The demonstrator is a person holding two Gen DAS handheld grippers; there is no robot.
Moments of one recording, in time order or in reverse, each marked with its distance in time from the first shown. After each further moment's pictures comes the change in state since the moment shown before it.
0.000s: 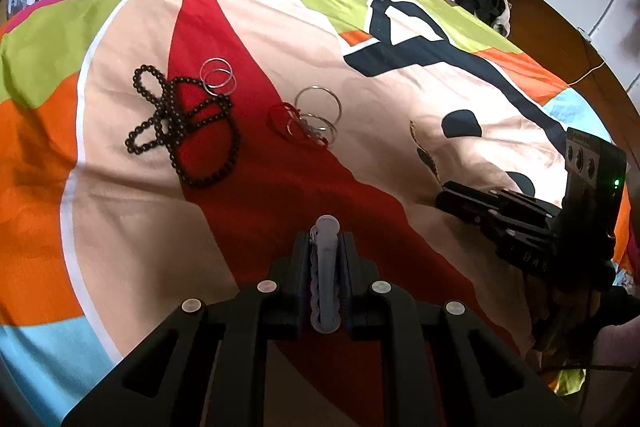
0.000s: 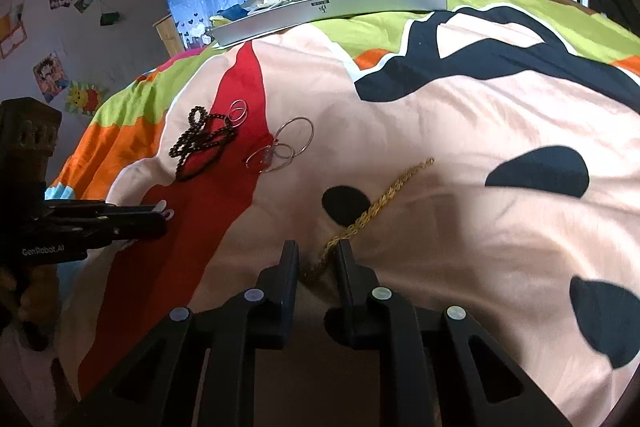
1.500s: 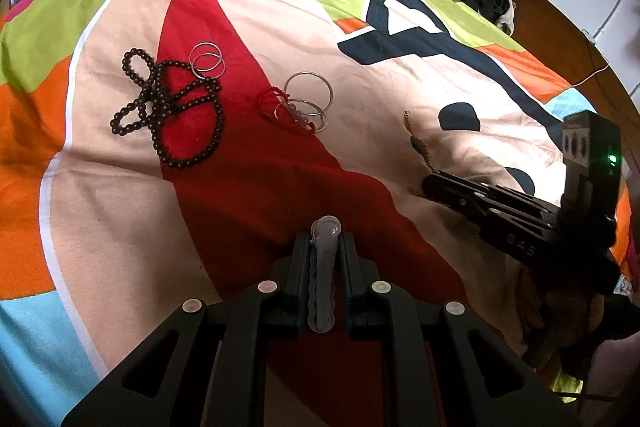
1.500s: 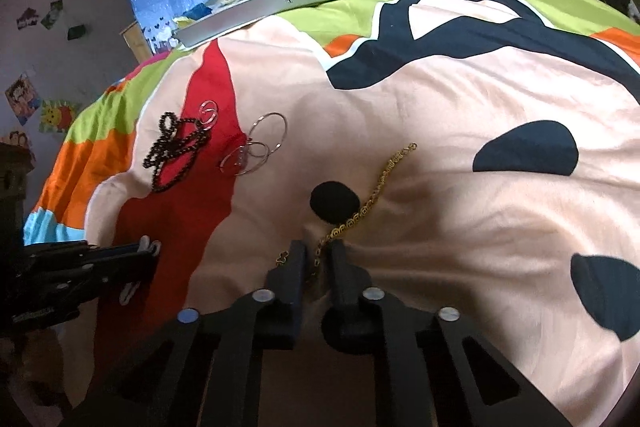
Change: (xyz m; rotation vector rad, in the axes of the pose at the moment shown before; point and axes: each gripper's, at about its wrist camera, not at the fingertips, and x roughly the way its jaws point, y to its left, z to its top) left arm 0.008 -0.009 -0.006 -0.023 0.009 0.008; right arm 0.006 0.000 0.004 0.099 0.025 -0.072
